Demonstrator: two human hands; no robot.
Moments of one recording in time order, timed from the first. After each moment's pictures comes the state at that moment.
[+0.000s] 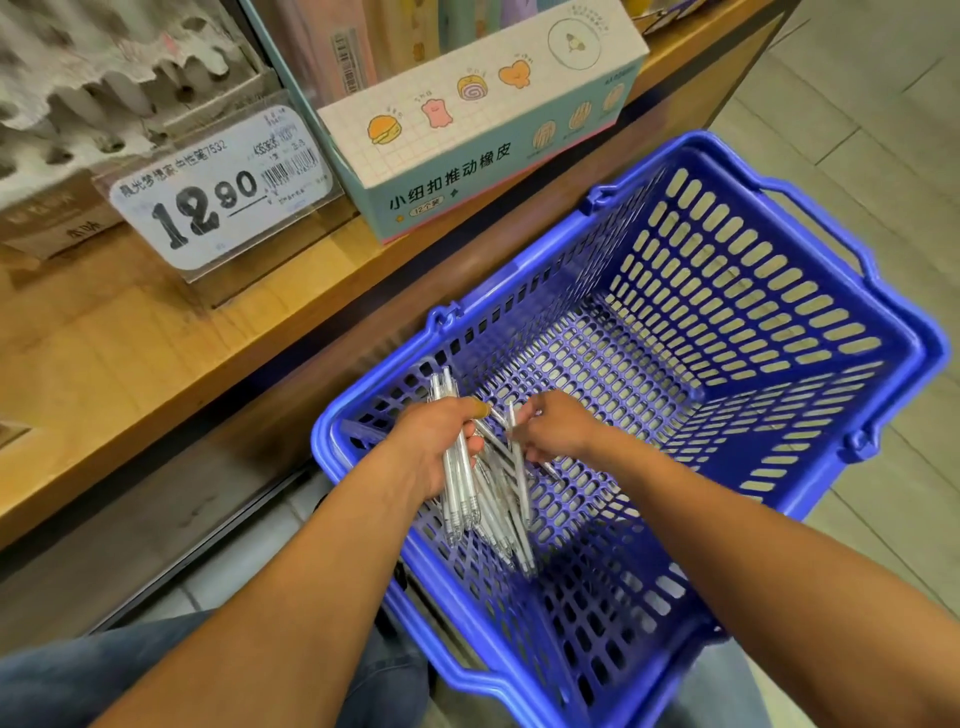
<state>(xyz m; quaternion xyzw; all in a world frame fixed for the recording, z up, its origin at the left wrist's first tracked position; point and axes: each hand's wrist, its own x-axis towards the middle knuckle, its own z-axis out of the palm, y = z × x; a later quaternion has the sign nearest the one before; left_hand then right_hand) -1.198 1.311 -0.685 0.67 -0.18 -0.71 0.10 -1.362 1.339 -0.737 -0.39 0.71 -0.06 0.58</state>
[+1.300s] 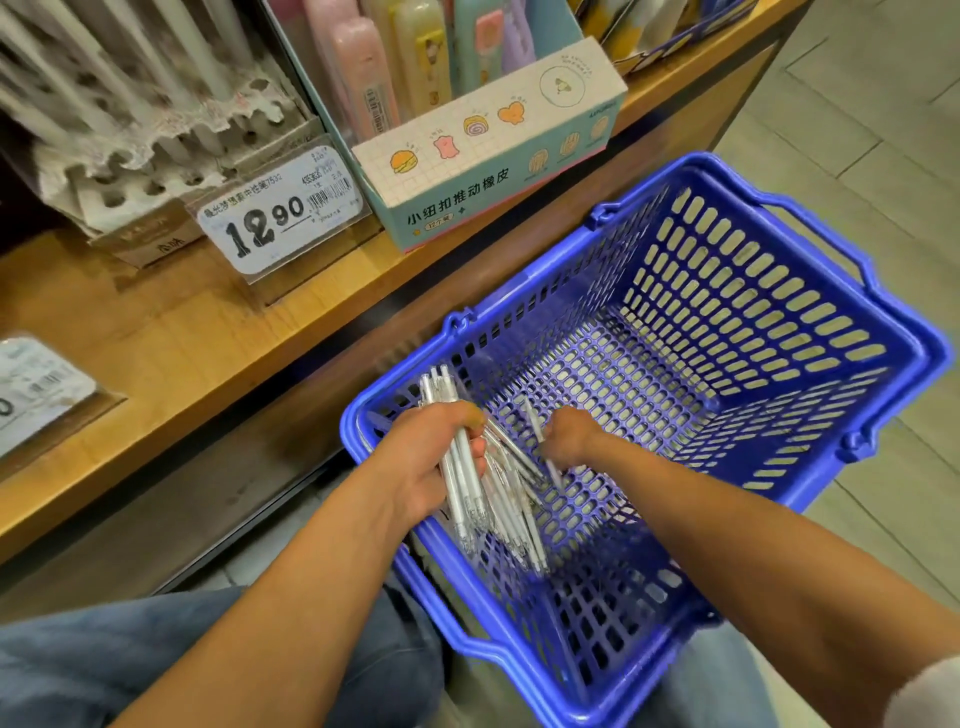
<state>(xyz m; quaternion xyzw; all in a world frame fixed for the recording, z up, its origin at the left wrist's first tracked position) -1.180 1.334 -0.626 0.63 -0.16 -0.74 0.16 -1.367 1.339 -0.763 -0.49 0.72 0.12 0.49</state>
